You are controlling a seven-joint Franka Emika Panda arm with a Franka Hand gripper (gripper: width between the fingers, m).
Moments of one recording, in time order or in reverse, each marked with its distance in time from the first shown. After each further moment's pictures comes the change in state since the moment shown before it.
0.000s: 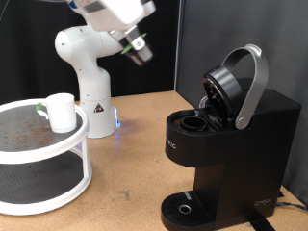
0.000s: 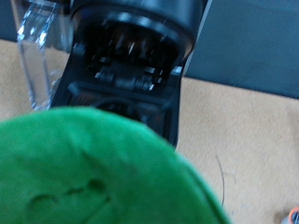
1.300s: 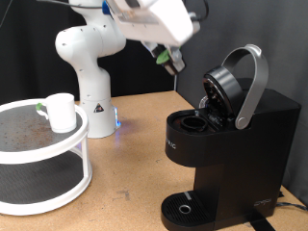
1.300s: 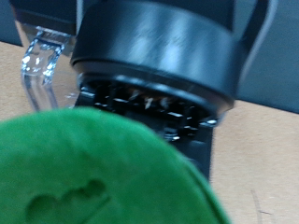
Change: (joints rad) arm 0.034 0.038 0.098 -0.020 -0.023 0.003 0.040
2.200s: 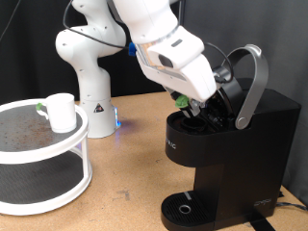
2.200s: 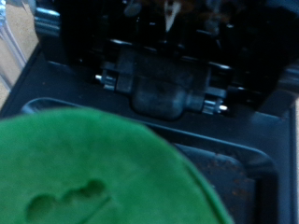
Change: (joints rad) arm 0.012 0.102 0.100 -0.128 -0.001 0.208 0.009
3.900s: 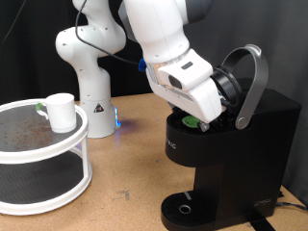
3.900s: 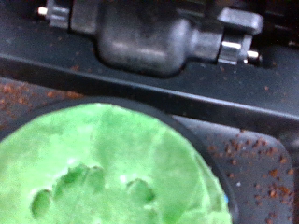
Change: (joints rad) arm 0.000 0.062 0.047 -0.035 -0.017 0.112 0.048
